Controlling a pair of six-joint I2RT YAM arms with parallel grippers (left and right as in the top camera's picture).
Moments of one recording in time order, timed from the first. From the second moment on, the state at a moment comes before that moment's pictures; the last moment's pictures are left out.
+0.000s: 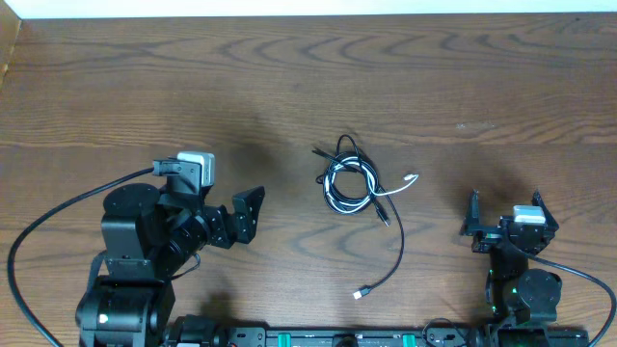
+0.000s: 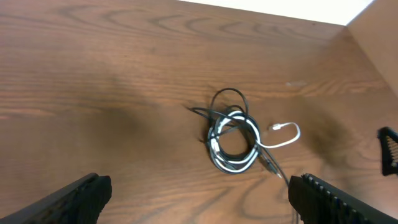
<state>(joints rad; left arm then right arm) -0.06 0.71 0.92 -0.84 0.42 -0.15 0.01 0.01 0.01 -0.06 0.10 -0.08</state>
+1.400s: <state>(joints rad) -0.43 1.01 0.95 -0.90 0.03 -0.67 0.01 0.01 0.01 -0.06 0.10 -0.08</state>
